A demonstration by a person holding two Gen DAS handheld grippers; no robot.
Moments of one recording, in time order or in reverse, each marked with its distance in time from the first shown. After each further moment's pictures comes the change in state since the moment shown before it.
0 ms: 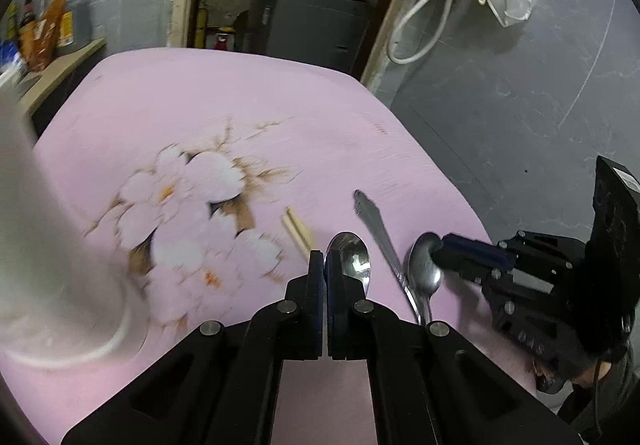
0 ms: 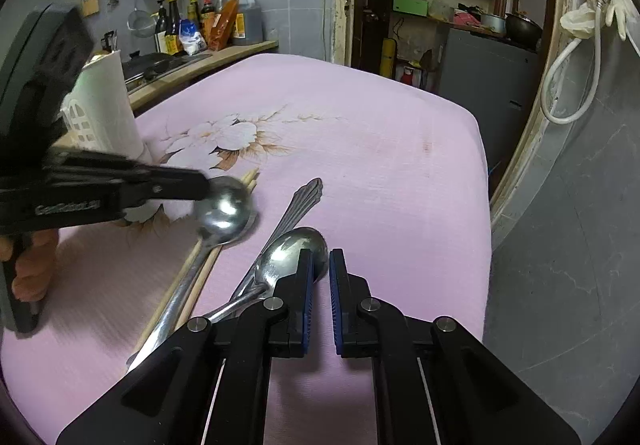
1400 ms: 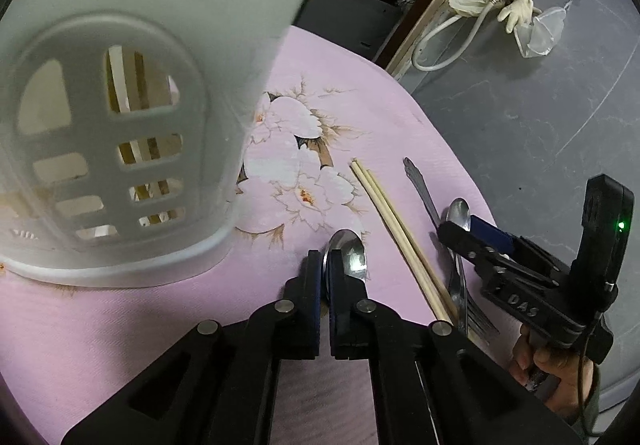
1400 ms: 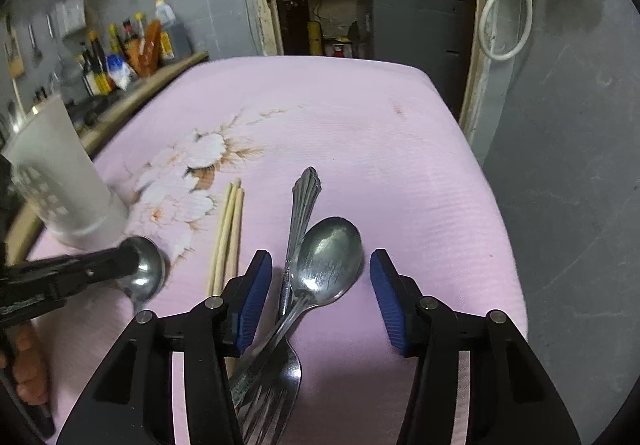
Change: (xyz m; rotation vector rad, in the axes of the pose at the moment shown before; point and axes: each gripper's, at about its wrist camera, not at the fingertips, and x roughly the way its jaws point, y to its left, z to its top) left arm -0.045 0.059 -0.032 -0.158 0.030 -0.070; right arm 0.012 0.035 0.002 0.267 0.046 -0.190
